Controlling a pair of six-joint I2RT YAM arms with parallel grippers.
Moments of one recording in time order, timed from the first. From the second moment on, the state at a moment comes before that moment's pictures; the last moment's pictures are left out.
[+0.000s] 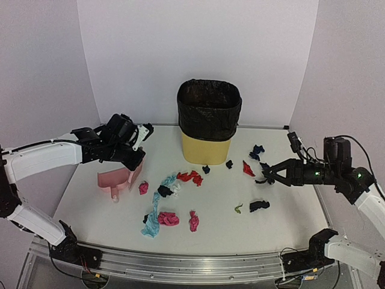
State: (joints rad) left arm -0.76 1.37 1.10 -0.53 -0.30 0.07; right arm 0.34 0.71 0.72 -0.52 -0.70 0.41
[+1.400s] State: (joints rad) left arm -1.08 1.84 1.53 -0.53 -0.37 -0.34; right arm 0.34 0.67 0.72 -0.56 -0.68 0.40
